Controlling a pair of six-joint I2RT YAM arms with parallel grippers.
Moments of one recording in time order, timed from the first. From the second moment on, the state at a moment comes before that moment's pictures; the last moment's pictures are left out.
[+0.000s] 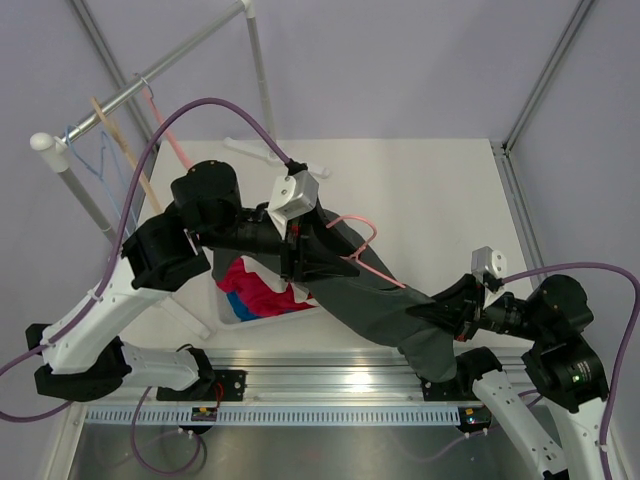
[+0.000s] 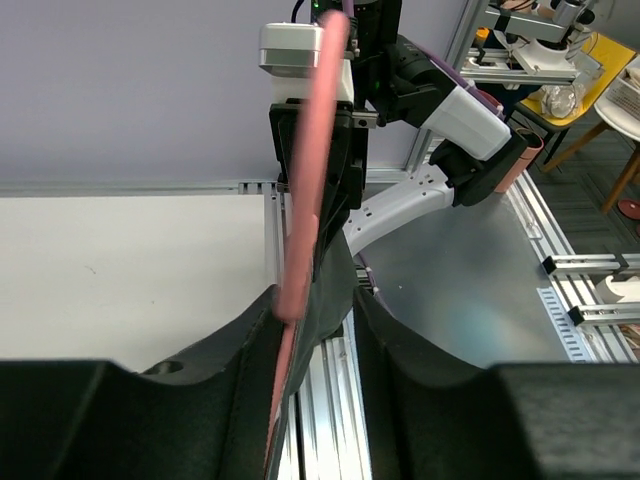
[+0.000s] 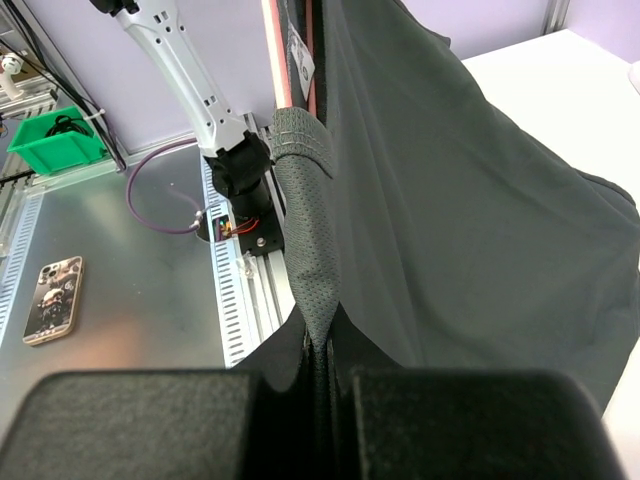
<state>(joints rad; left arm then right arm) -1.04 1.22 1.75 -0.60 0.67 -0.08 0.33 0.39 0.96 -0.61 -0.97 0.12</state>
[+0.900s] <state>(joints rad) -1.03 1.22 1.78 -0.61 0.27 -0.18 0.33 0.50 0.97 -0.57 -0.63 0.19</state>
